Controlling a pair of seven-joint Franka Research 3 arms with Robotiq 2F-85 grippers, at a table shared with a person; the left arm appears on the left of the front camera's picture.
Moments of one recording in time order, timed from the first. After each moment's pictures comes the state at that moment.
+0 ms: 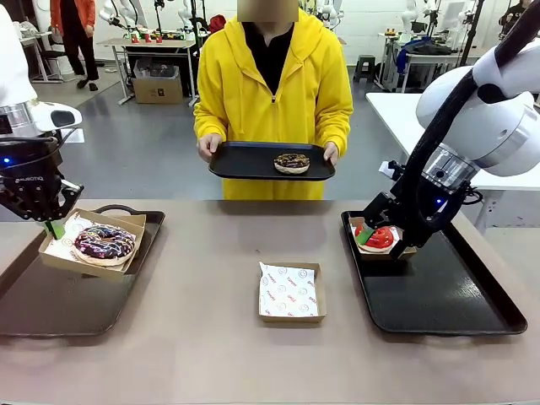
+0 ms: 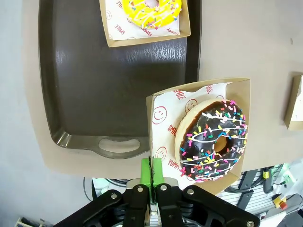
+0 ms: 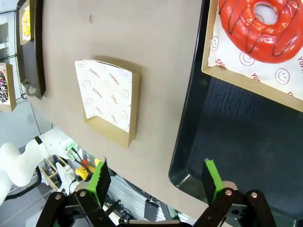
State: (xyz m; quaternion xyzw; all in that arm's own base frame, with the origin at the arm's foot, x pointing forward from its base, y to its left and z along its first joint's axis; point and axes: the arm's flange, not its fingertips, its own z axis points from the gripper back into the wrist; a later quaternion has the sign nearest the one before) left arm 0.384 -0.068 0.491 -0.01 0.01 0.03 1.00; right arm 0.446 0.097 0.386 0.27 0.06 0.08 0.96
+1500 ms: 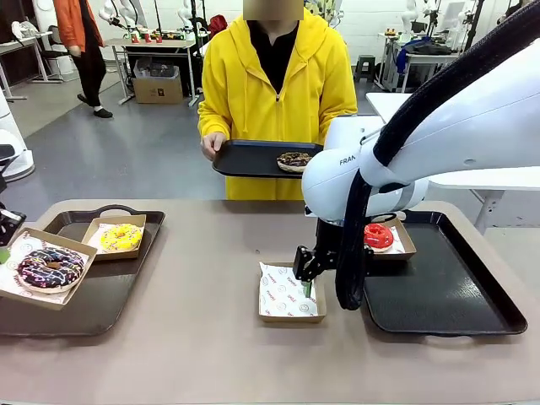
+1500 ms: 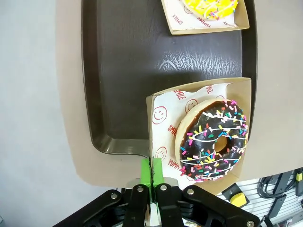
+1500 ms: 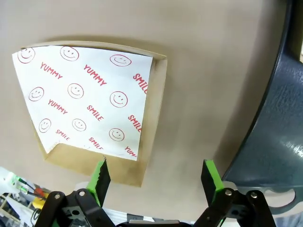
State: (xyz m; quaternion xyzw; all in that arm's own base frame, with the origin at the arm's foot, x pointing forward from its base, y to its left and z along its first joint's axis) left arm 0.344 0.009 0.459 0.03 -0.03 0.00 1.00; right arm 0.400 0.262 0.337 0.03 0.08 0.08 0.99
